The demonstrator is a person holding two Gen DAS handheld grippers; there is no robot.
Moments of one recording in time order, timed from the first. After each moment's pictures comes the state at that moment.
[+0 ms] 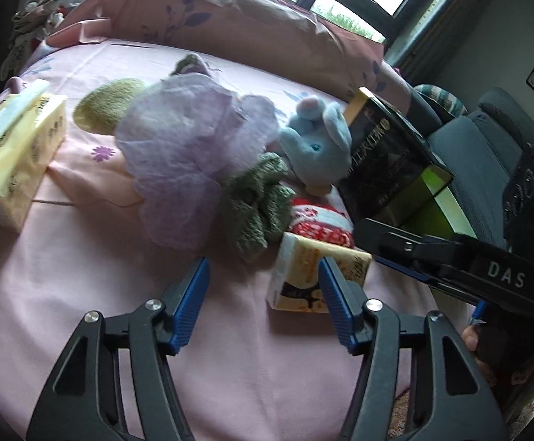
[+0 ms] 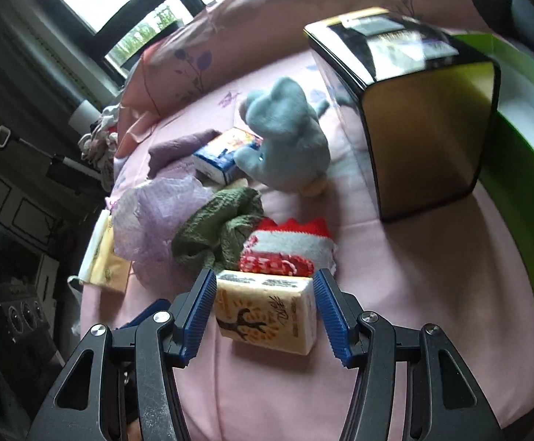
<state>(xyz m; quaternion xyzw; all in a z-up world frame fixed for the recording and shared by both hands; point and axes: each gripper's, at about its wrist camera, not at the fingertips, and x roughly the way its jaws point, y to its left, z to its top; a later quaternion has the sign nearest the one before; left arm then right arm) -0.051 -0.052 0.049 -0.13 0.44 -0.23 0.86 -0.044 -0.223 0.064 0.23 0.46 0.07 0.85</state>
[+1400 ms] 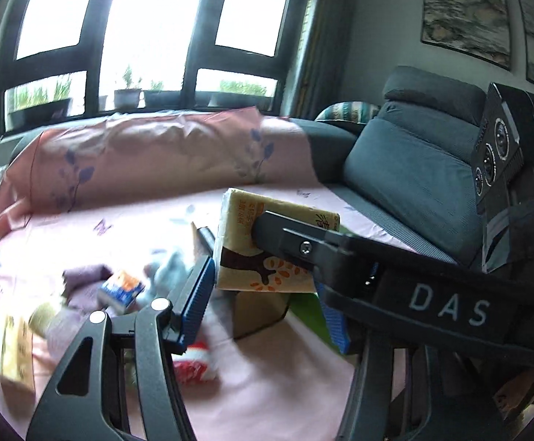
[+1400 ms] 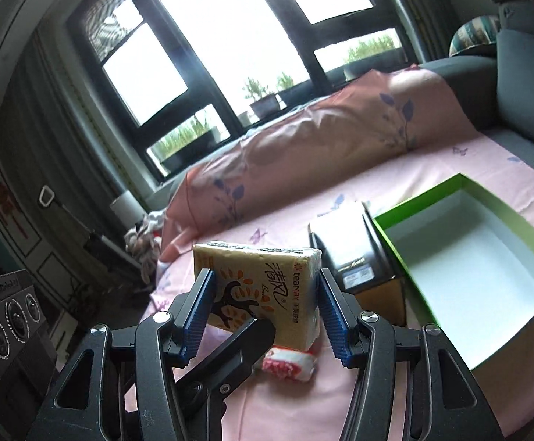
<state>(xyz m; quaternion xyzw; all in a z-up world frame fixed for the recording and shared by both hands) -0.090 -0.177 0.197 0.00 0.25 -0.33 0.91 -0.097 -0.296 0.208 0.23 0.25 0.07 0.94</state>
